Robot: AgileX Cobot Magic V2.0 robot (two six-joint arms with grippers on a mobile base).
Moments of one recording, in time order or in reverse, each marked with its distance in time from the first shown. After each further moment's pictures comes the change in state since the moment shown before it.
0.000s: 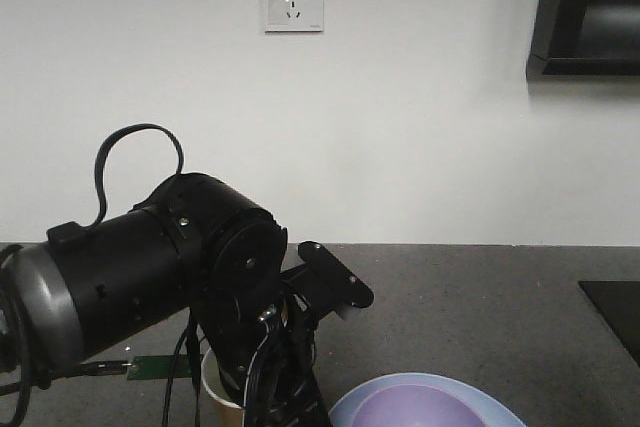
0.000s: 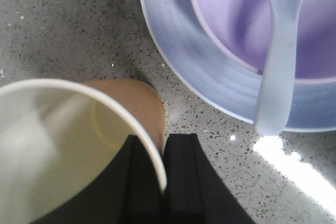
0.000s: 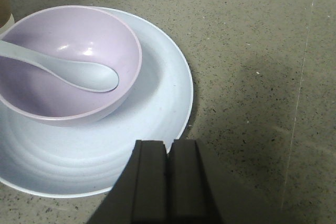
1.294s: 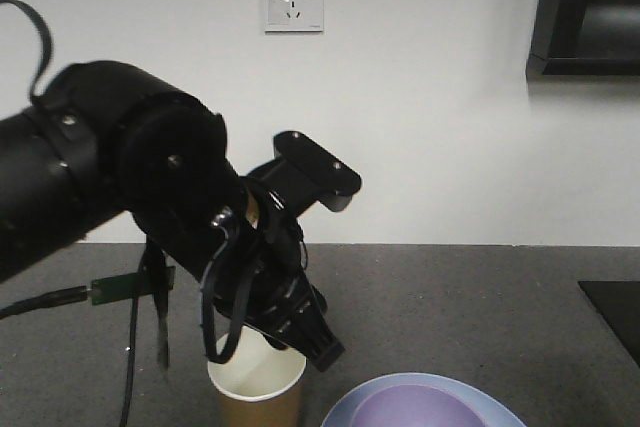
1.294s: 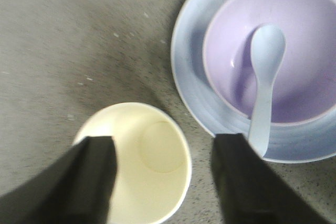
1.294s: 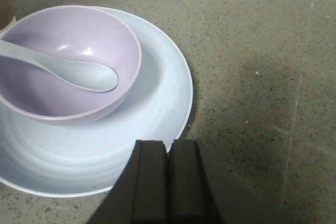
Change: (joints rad) left arm -0.001 -0.111 -0.157 0.037 0.004 -0.007; right arm 0.000 0.000 0.000 -0.002 0.001 0.000
